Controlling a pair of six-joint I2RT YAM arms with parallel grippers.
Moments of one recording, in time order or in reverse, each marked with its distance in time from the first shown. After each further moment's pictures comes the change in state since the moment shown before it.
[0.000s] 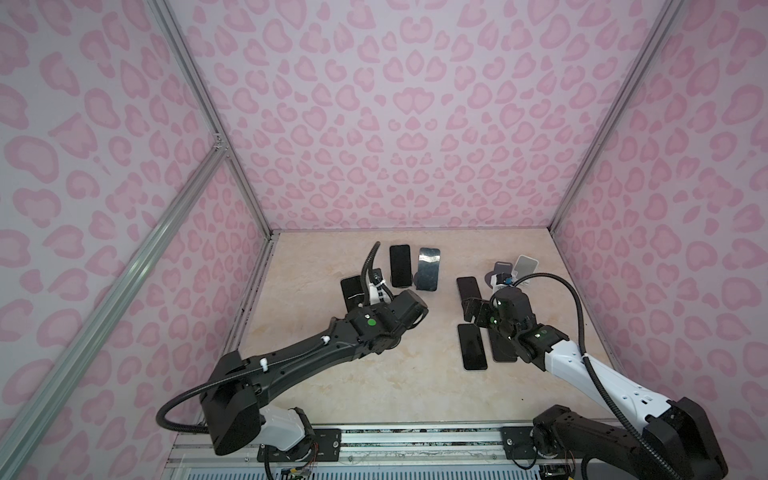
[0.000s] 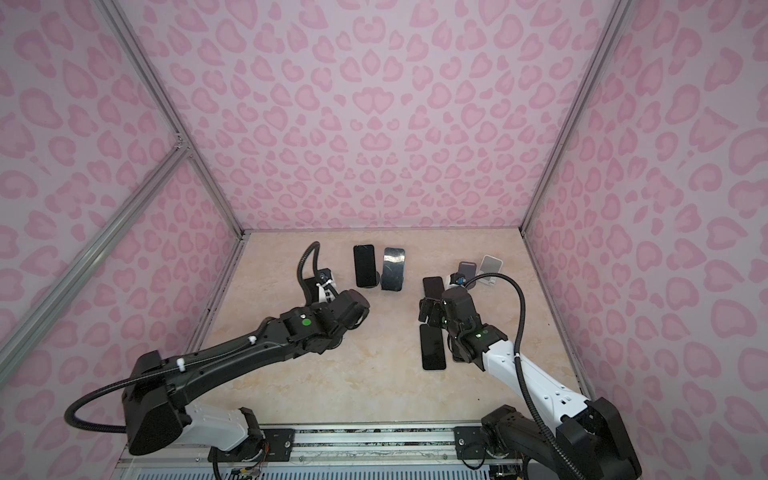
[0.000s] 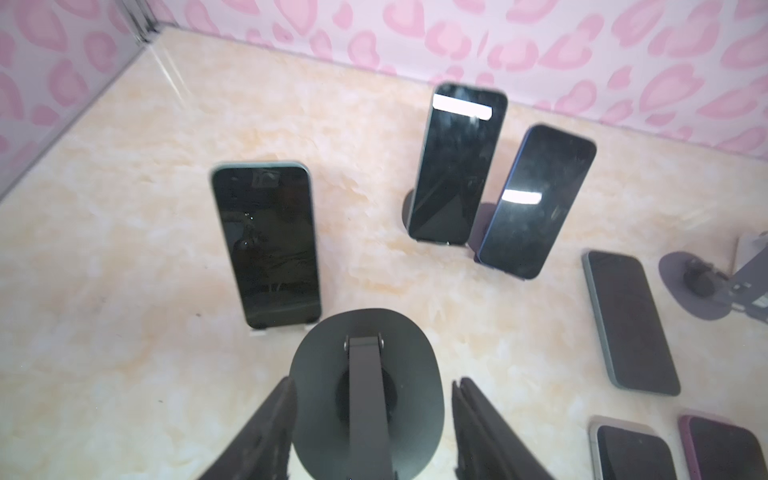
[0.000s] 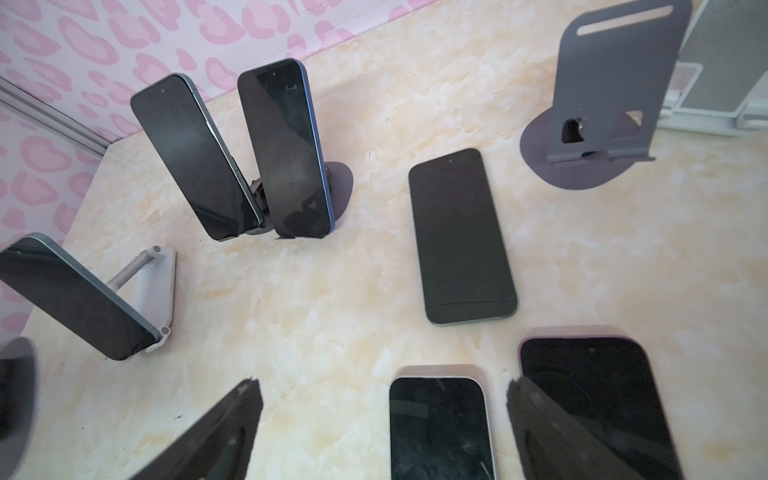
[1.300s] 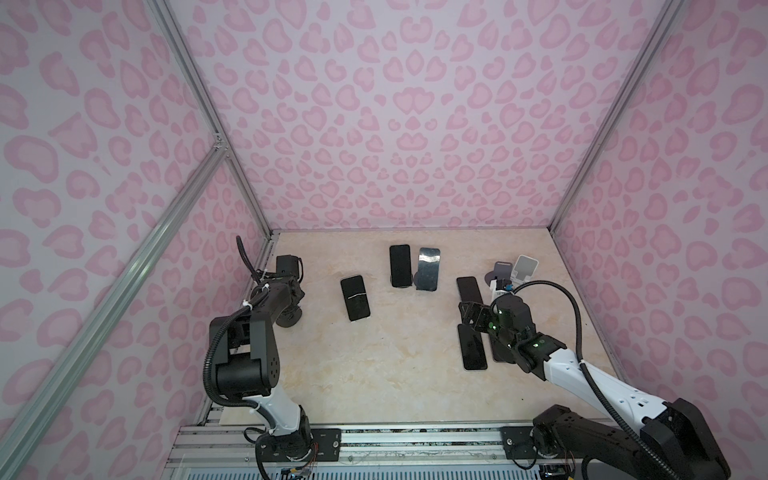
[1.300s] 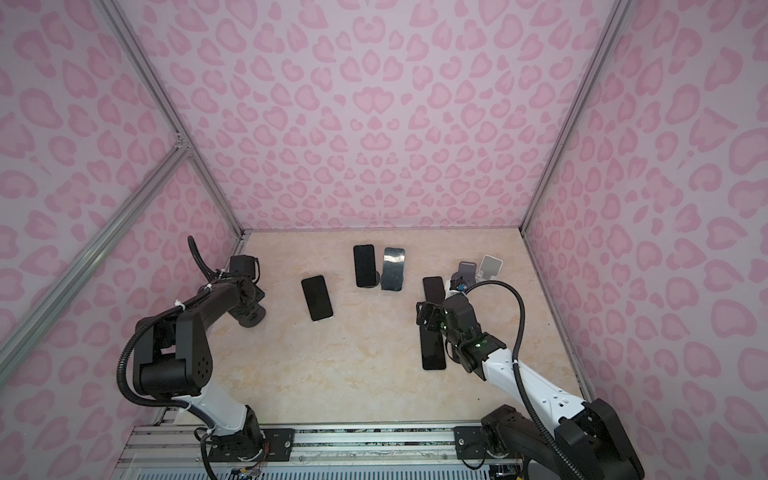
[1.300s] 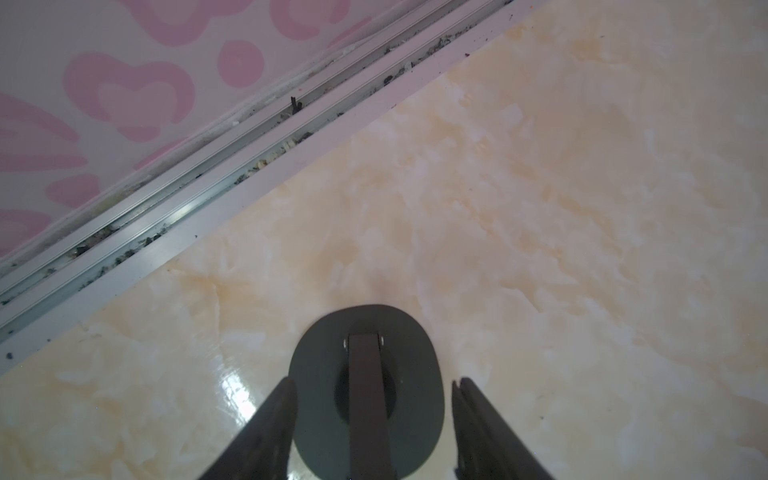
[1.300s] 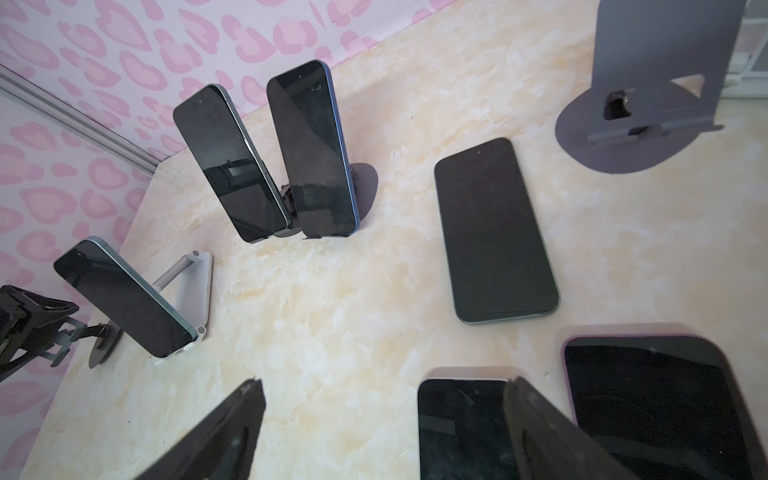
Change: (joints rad) left arm 1.053 0.336 -0.052 0.190 0.363 0.148; right arm 0.022 -0.018 -0.109 0.172 -0.033 0.063
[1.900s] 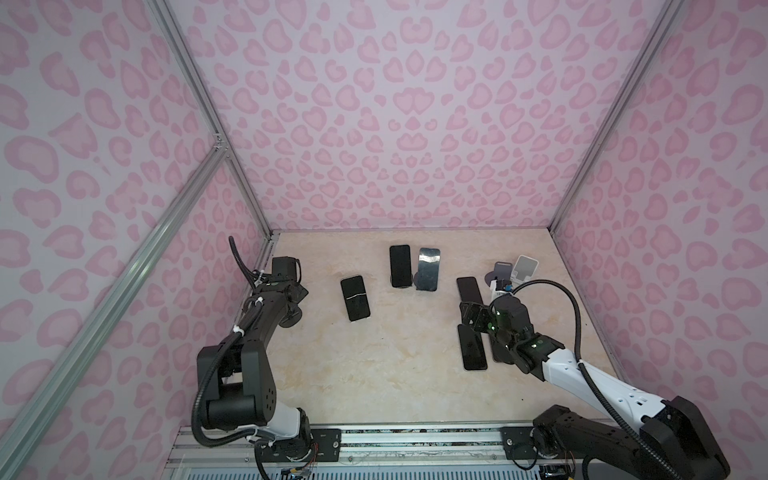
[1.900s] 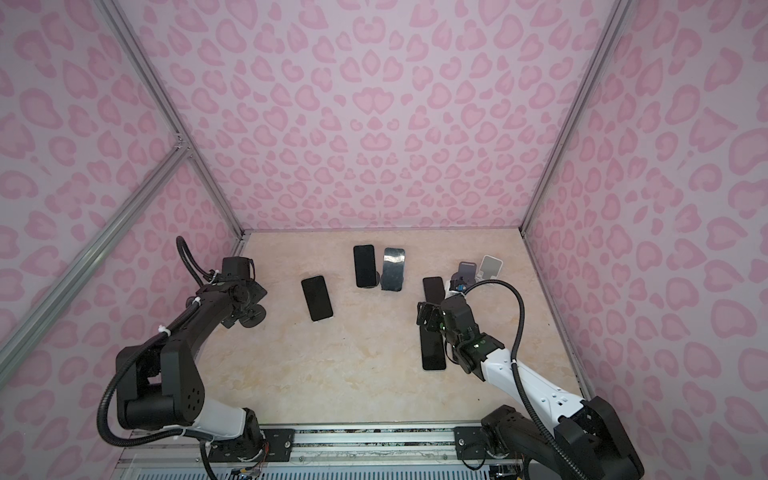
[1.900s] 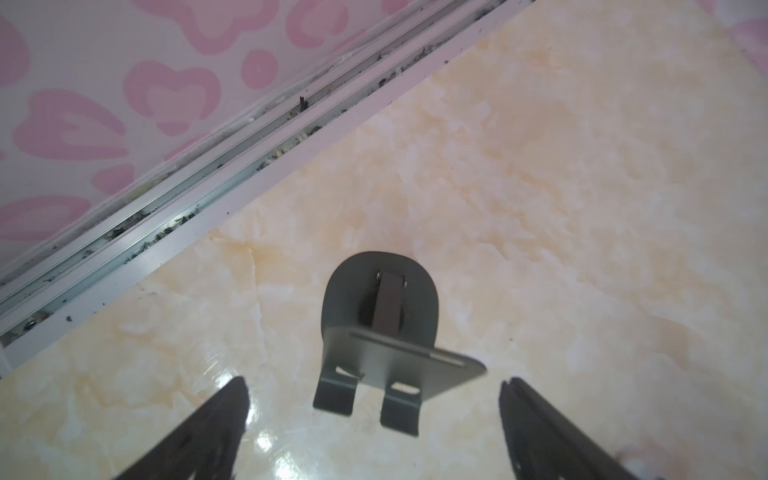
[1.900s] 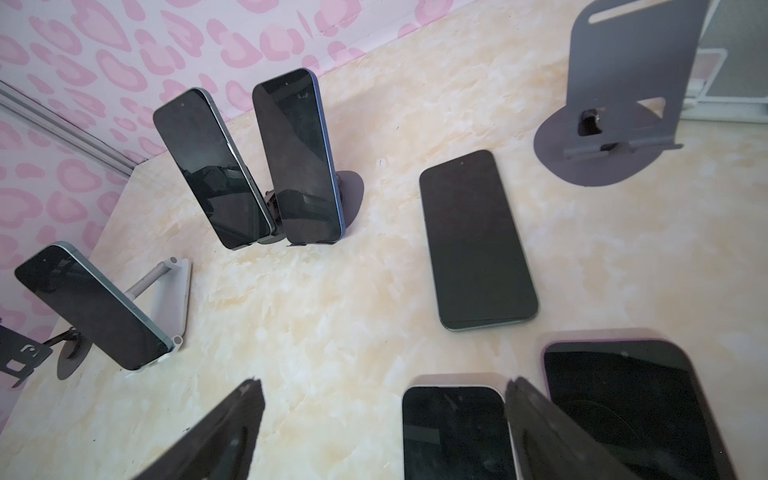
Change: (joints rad) left arm -0.025 -0.244 -0.051 -0.111 0.034 0.012; right arm 0.018 0.005 0.000 -0.003 0.077 -0.021
